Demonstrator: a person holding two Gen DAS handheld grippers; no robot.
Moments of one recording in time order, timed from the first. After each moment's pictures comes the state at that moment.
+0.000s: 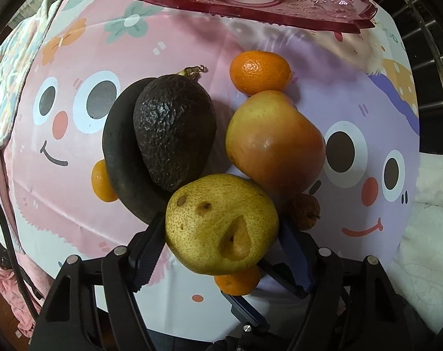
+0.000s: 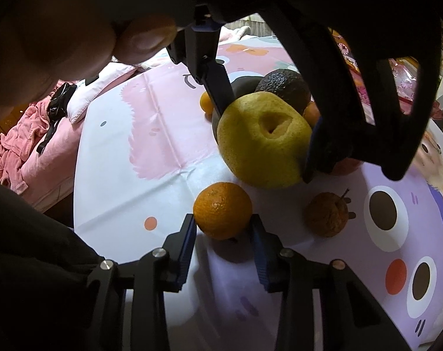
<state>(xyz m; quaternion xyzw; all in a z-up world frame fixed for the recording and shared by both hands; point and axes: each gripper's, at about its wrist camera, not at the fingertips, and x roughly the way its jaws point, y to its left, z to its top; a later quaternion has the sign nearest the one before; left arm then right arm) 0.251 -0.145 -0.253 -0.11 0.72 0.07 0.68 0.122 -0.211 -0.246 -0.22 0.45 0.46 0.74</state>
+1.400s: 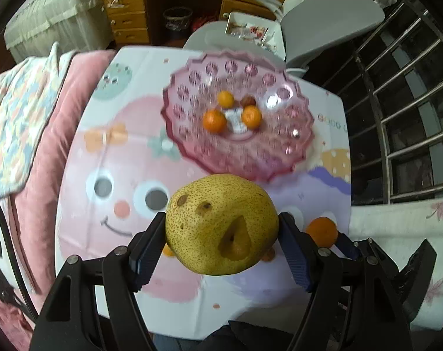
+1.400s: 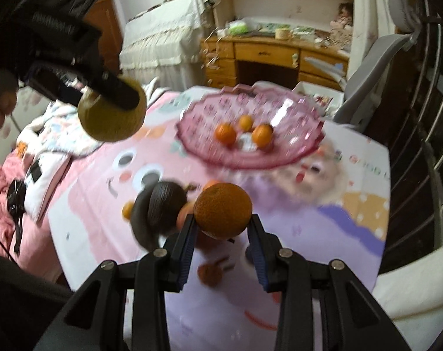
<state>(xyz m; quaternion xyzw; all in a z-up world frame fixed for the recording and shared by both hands) 0.286 -0.064 -0.073 -0.13 0.60 0.02 0.79 0.214 -0.262 -0.123 -0.09 0.42 0.28 0.86</state>
